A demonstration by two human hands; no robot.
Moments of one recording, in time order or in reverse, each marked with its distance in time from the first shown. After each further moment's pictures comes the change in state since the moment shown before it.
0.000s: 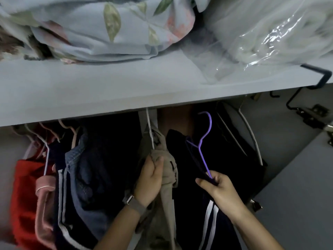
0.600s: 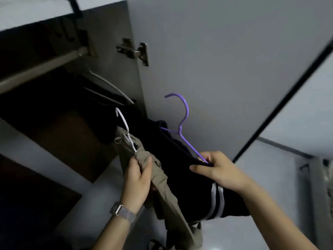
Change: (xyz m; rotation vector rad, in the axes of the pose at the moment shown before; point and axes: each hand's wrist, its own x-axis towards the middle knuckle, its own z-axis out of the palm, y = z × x) left_hand -0.144 0.004 0.167 0.082 -0.604 0.066; right_hand -0.258 0.041 -0.123 -0.140 0.431 0.157
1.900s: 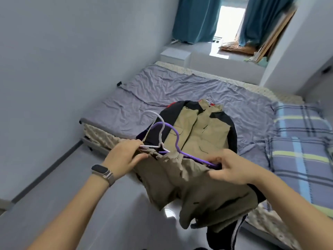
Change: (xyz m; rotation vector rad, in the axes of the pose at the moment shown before) left_hand -0.299 0.180 0.590 0.409 -1.510 1.663; right_hand -0.625 0.117 -0.126 -0.135 1.242 0.721
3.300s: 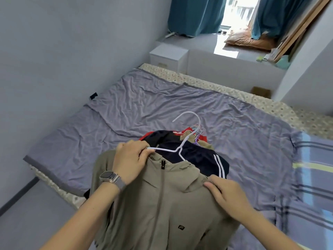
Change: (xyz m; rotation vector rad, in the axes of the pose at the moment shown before) left_hand 0.548 0.064 0.144 -0.063 0.199 -0.193; right_hand 0.252 0.392 -0.283 -0.205 0.352 0.075
